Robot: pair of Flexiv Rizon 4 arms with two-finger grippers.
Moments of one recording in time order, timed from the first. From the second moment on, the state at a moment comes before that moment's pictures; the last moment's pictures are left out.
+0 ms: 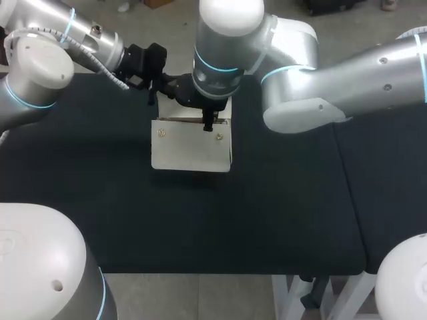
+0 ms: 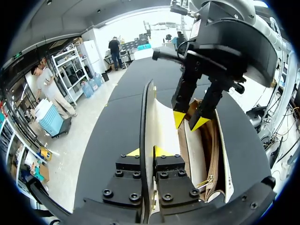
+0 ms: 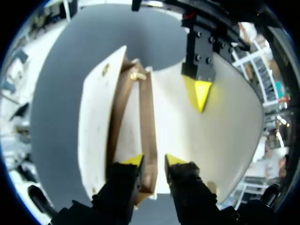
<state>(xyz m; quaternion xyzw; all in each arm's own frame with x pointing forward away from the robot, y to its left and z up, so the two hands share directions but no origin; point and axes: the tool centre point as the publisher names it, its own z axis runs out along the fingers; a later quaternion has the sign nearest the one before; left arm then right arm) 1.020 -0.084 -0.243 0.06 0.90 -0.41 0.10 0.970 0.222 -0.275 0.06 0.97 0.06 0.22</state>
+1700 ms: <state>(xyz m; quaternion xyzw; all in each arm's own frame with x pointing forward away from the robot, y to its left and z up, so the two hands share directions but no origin) 1.023 -0.083 -0.253 0.05 0.90 -0.42 0.10 0.953 0.215 -0.251 0.07 0.96 0.05 0.26</state>
